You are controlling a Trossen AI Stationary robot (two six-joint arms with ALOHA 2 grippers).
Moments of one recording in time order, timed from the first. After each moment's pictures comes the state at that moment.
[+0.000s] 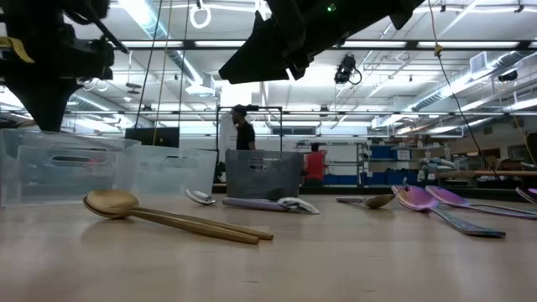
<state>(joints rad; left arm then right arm) -0.34 1.22 0.82 -1.31 -0.34 -0.15 0.23 1.80 1.12 0.24 0.39 0.00</state>
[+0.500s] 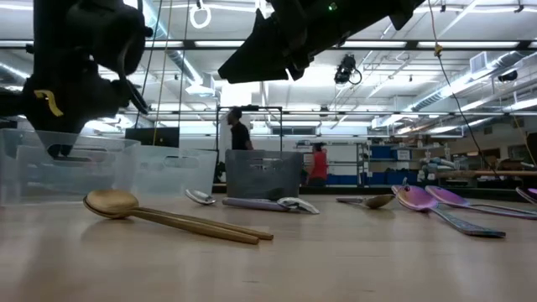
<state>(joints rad) -0.23 1.46 0.82 -1.27 -0.36 -0.04 0.23 1.80 1.12 0.24 0.36 0.00</state>
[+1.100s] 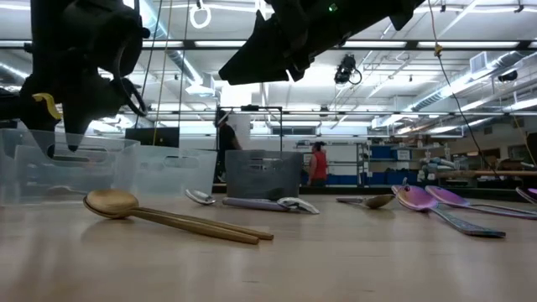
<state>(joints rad) -0.27 1.47 0.83 -1.31 -0.40 -0.10 0.23 1.80 1.12 0.23 0.36 0.01</state>
